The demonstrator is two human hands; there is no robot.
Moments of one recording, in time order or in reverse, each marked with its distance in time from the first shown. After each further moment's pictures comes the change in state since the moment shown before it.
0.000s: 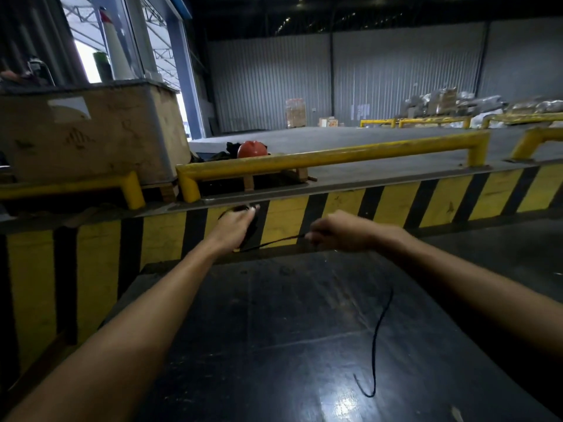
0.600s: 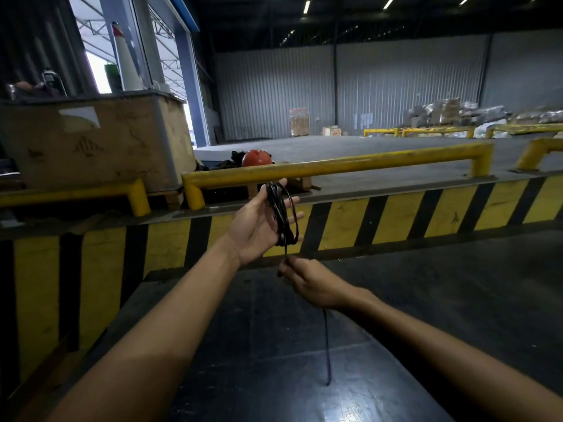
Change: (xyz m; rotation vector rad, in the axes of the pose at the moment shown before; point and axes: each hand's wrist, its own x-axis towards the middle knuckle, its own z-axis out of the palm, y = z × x) left_hand -0.018 0.052 0.008 -1.155 -0.458 -0.011; right_hand 0.009 -0.037 0.079 0.413 0.183 -0.066
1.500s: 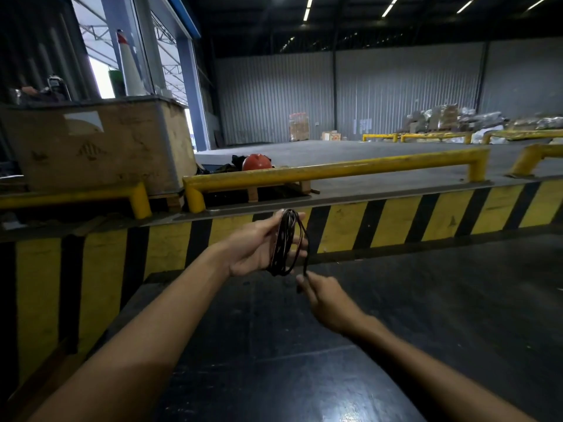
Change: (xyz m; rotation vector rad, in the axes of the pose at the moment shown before) left_hand -0.030 0.002 0.002 0.282 -0.056 -0.240; right_hand -0.037 0.025 0.021 -0.045 0.237 0.074
